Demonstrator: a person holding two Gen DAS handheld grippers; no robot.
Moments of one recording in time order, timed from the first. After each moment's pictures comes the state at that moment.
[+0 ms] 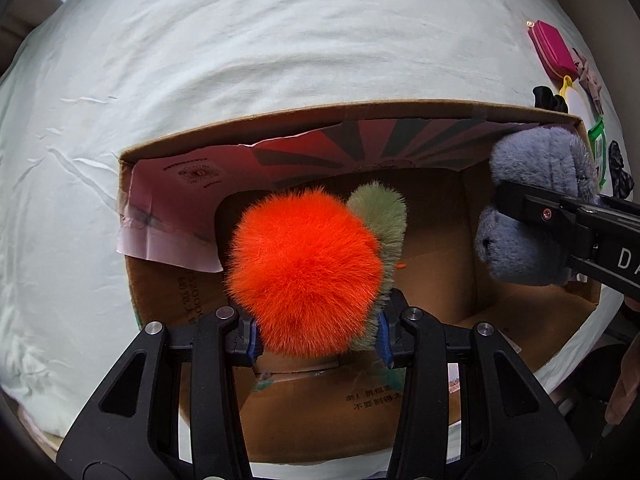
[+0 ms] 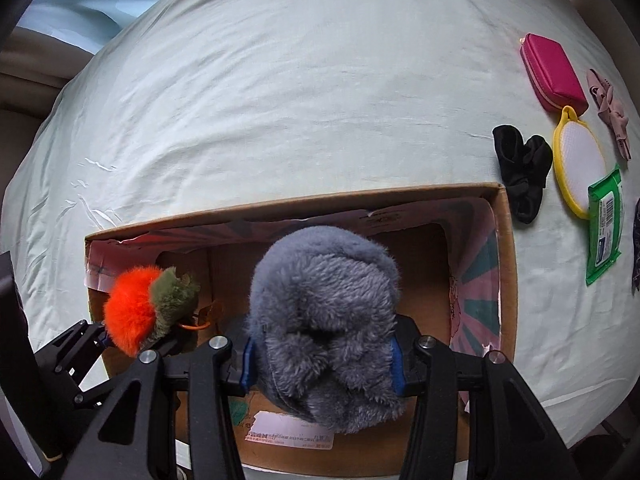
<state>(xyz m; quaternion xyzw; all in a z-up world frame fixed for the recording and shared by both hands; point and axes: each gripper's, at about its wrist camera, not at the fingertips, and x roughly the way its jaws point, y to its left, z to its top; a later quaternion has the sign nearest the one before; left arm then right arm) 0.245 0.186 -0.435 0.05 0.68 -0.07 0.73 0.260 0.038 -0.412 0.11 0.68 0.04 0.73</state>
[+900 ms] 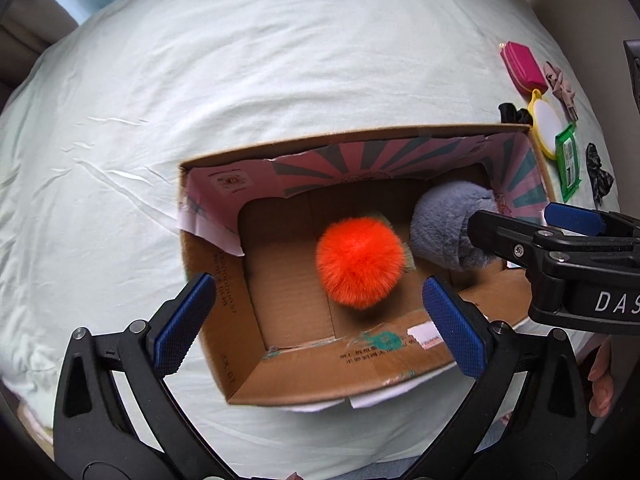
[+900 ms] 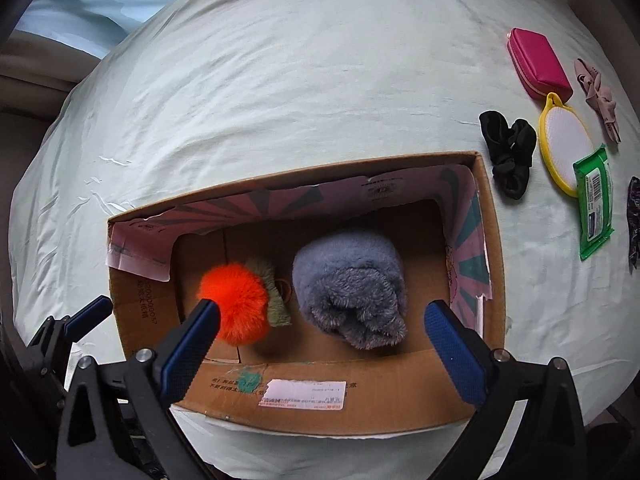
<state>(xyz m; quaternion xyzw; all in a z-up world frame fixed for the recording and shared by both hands) 0.215 0.196 -0.368 0.05 0.63 -0.08 0.77 0.235 0.033 -0.383 0.12 0.67 0.05 0.73</state>
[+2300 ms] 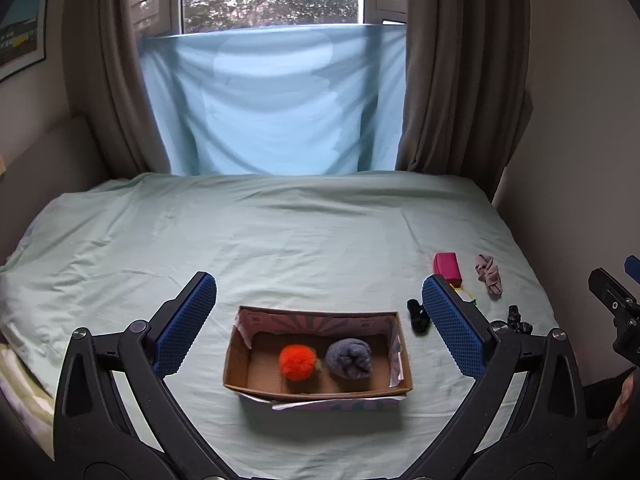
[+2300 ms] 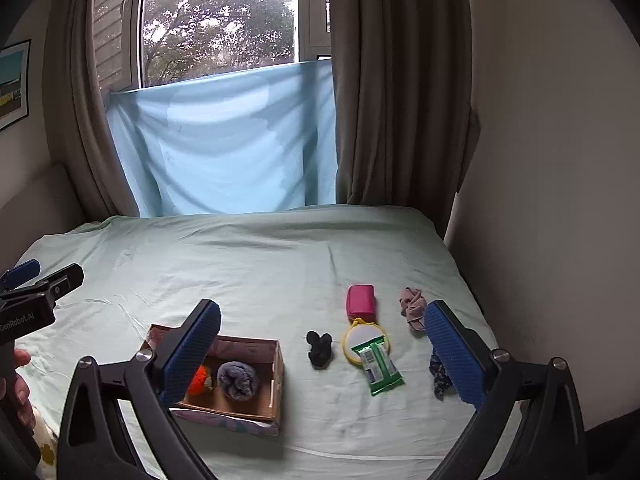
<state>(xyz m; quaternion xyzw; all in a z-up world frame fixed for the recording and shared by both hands) 0.053 0.106 -0.076 0.00 0.31 0.01 0.95 0.030 -0.125 -0.097 0.01 0.29 -0.01 0.96</state>
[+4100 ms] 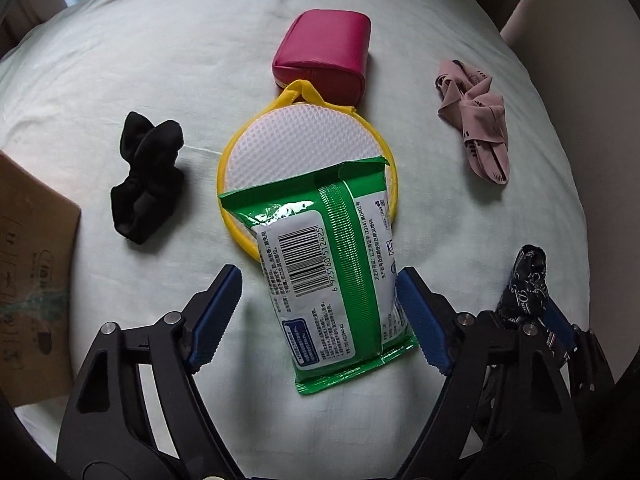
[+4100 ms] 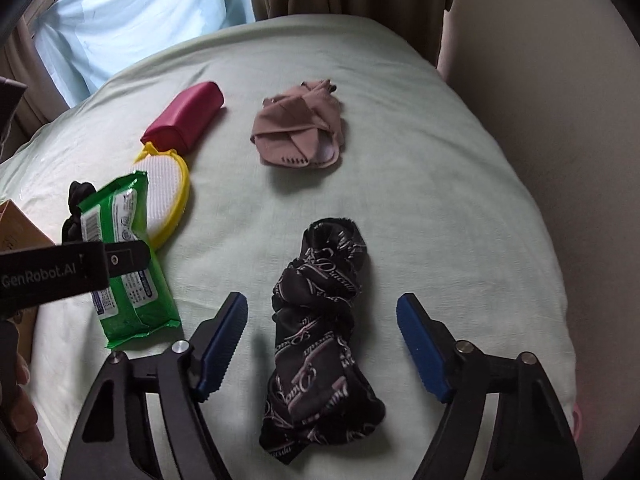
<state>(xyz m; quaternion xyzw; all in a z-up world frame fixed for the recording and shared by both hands) 0.263 -0.222 -0.477 -0.07 0.57 -0.01 0.82 0.202 -0.381 -0.480 0.02 0.48 0.01 0.88</state>
